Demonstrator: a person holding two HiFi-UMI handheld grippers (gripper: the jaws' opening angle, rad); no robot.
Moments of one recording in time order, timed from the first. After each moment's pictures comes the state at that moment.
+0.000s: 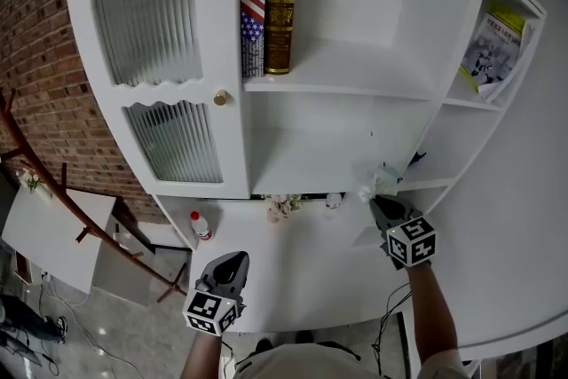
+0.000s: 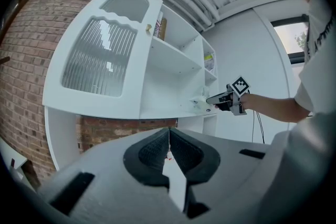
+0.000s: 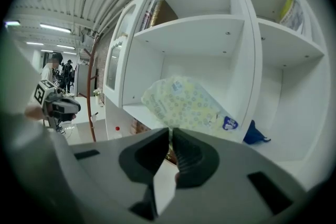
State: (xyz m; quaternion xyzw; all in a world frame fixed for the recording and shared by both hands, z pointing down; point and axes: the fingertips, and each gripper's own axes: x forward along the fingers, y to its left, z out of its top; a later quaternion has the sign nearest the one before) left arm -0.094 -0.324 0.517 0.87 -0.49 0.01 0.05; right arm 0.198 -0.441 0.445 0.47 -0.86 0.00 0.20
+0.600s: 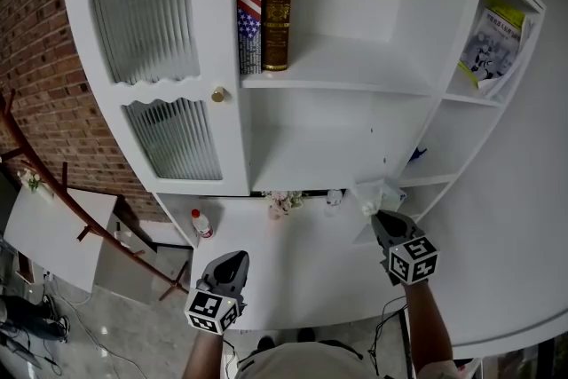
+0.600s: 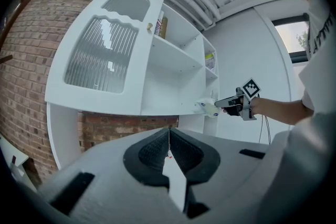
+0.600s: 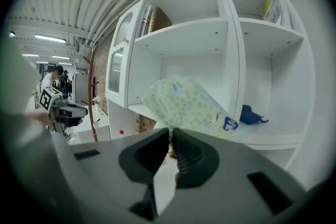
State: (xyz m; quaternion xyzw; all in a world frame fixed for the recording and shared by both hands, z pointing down) left arm -0.094 -0.322 0.527 0.87 -0.49 0.02 0.06; right arm 0.207 -0.403 0.469 0.49 -0.86 0.03 0.16
